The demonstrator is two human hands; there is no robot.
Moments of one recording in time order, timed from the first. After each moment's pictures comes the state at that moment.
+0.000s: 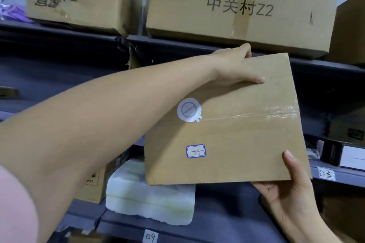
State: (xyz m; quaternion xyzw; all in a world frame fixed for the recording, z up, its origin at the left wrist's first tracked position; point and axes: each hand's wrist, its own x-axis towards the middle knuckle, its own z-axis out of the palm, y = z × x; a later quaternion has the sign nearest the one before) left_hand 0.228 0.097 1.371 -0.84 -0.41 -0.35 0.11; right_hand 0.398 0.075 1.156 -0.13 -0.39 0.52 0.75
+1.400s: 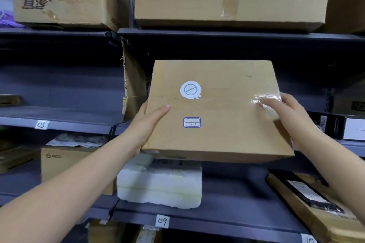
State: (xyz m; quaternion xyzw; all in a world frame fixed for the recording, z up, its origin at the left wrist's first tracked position) left_hand 0.119 0.117 1.199 -0.54 -0.40 -0.64 -0.37; right_hand 0.428 0.111 1.233 -0.46 -0.57 0.24 0.63
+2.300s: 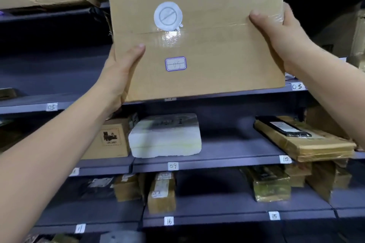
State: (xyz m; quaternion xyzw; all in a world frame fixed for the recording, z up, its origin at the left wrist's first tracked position) left_hand 0.097 0.023 1.230 -0.62 -0.27 -0.66 -0.32; right_hand 0.413 0.006 1.265 -0.39 -0.61 0.15 0.67
